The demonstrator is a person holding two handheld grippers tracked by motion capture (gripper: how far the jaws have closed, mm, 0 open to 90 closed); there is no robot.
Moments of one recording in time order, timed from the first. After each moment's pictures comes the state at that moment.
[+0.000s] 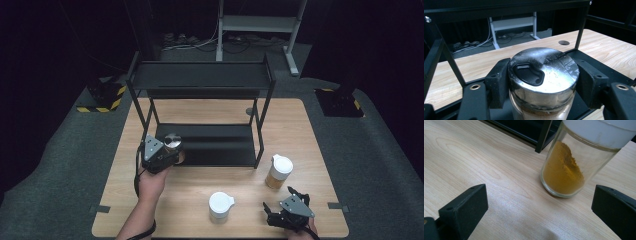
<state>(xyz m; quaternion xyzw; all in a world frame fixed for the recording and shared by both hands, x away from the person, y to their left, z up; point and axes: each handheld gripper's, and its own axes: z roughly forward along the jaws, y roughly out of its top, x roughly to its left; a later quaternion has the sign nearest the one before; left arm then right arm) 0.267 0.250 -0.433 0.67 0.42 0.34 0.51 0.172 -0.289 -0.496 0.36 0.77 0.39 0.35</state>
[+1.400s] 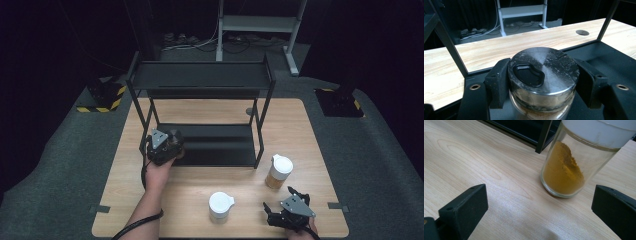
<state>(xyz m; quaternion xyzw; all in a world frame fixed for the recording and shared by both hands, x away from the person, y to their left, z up) 0.309 0.241 -0.449 0.67 0.46 0.34 0.48 0.173 -0.292 -0.496 0.36 0.77 0.40 0.35</state>
